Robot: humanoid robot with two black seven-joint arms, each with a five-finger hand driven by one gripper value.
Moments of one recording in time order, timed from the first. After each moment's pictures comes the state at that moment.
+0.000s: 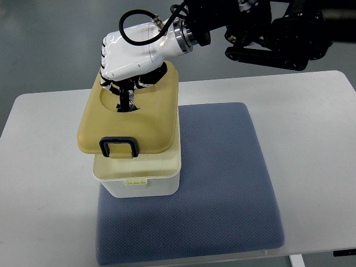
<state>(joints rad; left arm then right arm) -0.01 0.00 -0.09 -0.09 0.02 -0.23 -0.11 1.94 -0.15 -0.50 1.04 -1.39 -0.25 0.61</state>
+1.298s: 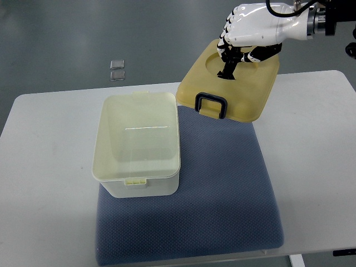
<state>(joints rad) -0.01 0.00 -0.09 -0.09 0.02 -0.23 -0.11 1.57 -0.70 -0.18 1.13 -1.75 -0.17 0.61</state>
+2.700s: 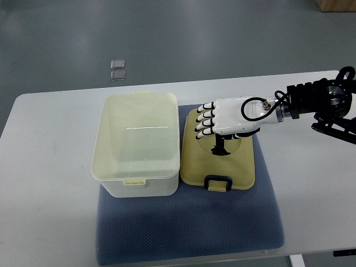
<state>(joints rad) -0.01 0.00 -0.09 -0.09 0.02 -0.23 -0.11 1.17 -0.57 -0.01 1.13 -2.16 -0.32 0.61</state>
